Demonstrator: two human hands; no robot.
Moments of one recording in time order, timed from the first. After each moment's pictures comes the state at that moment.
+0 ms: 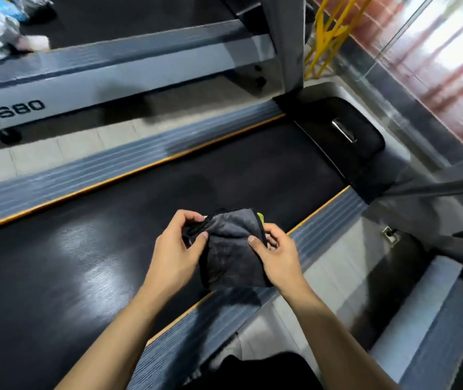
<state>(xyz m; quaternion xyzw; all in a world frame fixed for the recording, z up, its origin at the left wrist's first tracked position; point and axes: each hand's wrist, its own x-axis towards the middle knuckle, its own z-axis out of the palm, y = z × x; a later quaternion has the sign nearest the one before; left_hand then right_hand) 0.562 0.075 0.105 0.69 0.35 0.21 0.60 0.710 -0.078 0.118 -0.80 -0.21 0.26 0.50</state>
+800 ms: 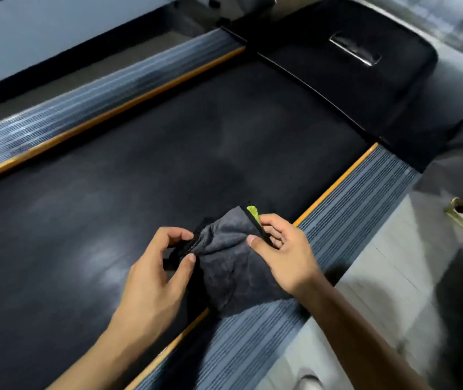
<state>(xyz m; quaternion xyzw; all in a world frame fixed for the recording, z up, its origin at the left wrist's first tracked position) 0.897 -0.031 -0.142 0.76 0.36 0.10 0.54 1.068 -0.178 -0.163 -0.74 -0.21 0.32 0.55</state>
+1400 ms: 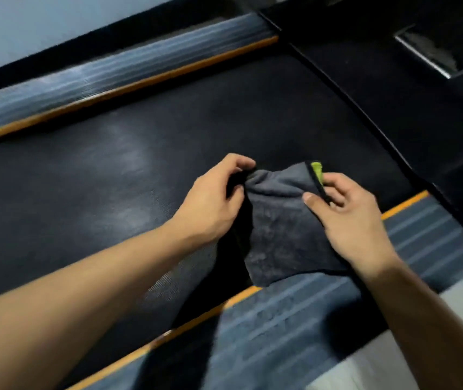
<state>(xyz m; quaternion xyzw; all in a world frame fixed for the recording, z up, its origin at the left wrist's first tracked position) 1.155 -0.025 -0.199 0.83 0.31 0.14 0.44 1.317 -0.184 -0.211 -0.77 -0.26 0.28 0.51</state>
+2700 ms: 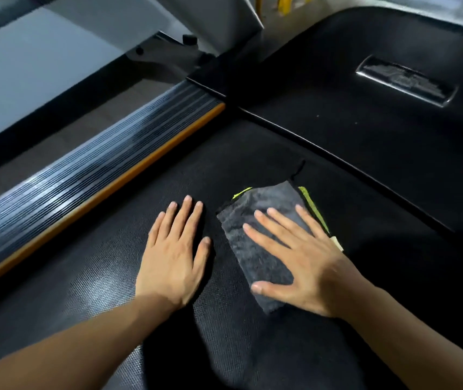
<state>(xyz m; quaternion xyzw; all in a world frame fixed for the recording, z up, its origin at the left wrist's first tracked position) 1.277 0.192 -0.318 0.97 0.21 0.02 0.11 1.418 -0.029 -0.280 -0.83 -0.55 0.09 0.05</state>
